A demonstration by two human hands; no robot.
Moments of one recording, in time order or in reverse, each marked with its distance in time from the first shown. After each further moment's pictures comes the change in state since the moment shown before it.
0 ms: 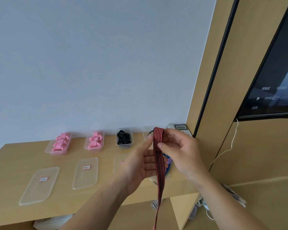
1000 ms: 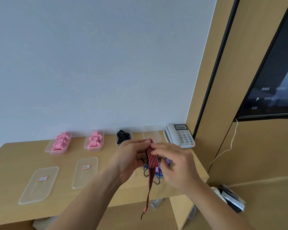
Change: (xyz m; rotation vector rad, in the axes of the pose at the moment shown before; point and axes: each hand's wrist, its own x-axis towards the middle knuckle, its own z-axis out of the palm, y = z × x) left_hand 0.009 0.012 -0.025 0.009 0.000 0.178; right_hand -0.020 0.026 0.006 -0.512 0.016 -0.560
